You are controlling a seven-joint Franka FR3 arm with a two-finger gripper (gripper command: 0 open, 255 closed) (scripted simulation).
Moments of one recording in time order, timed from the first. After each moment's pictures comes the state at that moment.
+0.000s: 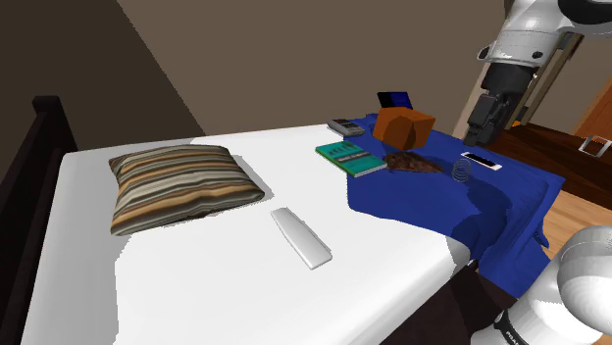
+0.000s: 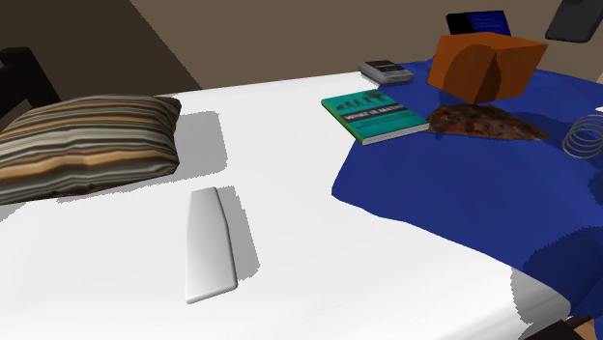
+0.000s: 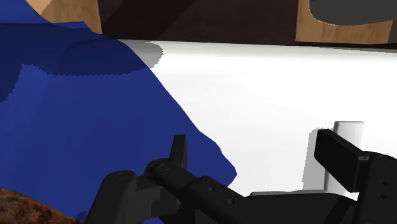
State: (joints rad) arm 0.00 -0.82 -0.07 -2.29 0.02 1.43 -0.05
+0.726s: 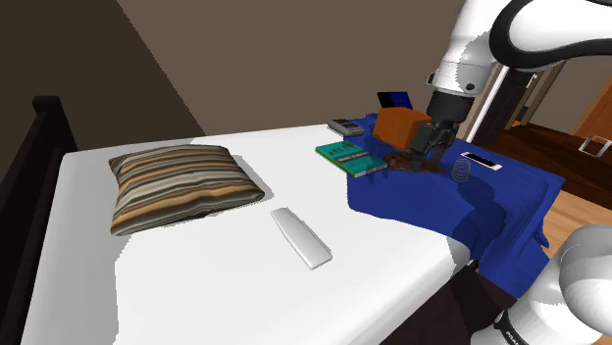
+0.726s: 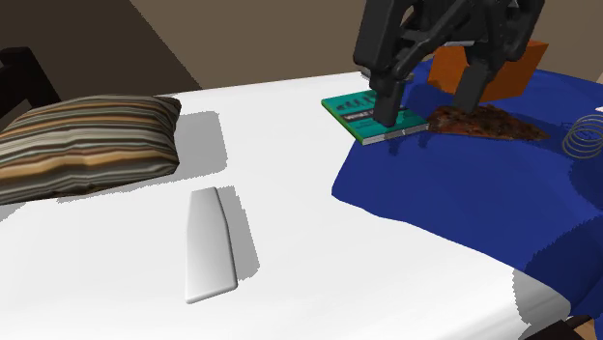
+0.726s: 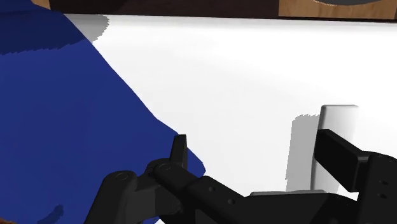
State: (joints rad) arm 0.05 -0.69 0.10 -2.39 0.11 1.67 0.12
